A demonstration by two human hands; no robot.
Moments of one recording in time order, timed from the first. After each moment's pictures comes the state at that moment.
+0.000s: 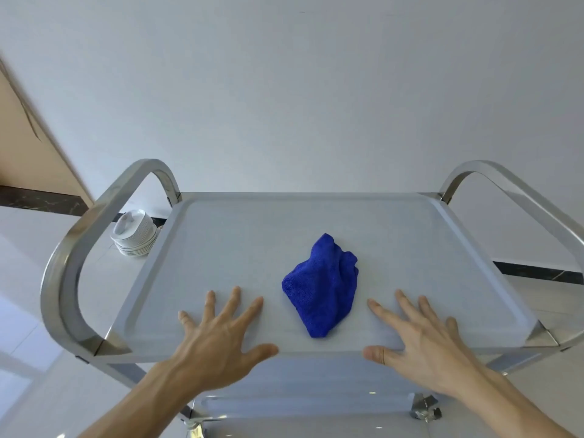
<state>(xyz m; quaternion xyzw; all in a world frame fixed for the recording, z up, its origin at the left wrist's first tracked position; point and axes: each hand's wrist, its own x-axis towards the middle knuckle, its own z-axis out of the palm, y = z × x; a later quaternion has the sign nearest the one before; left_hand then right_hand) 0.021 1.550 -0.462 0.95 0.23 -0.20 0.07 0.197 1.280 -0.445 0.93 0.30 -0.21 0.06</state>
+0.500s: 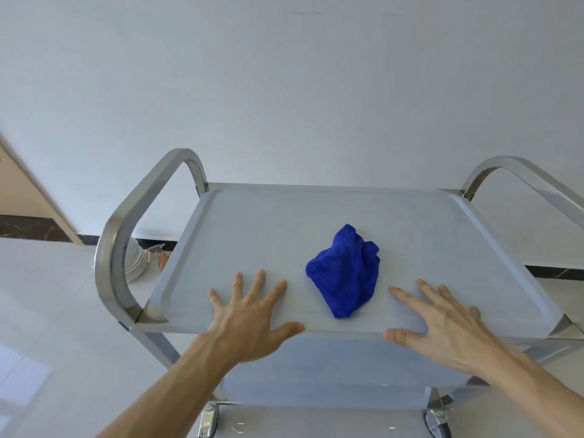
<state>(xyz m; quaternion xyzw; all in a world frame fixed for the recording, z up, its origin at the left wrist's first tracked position) 0.130 1.622 -0.461 0.97 0.18 -0.17 0.06 0.278 1.337 -0.451 0.95 0.24 -0.20 0.02</state>
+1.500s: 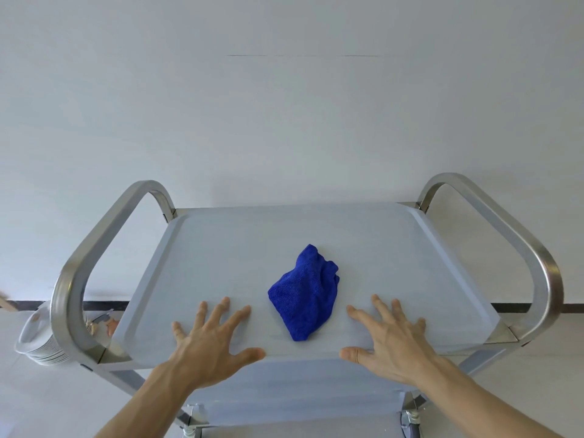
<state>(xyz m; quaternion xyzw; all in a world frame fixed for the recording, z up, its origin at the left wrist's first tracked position) 0.347 1.716 -0.457 0.96 0.20 -0.19 0.09 0.494 1.430 -0.450 0.94 0.26 -0.21 0.05</state>
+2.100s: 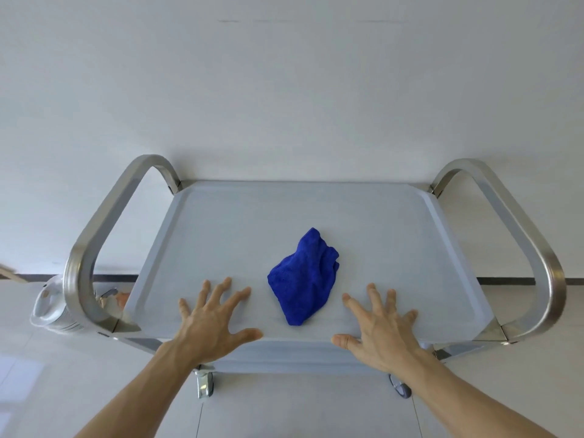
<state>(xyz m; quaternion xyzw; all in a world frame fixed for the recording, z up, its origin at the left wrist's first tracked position) 0.387 1.759 -0.450 0.95 0.18 -0.21 0.11 0.518 1.467 -0.449 0.94 0.24 -0.24 0.06</state>
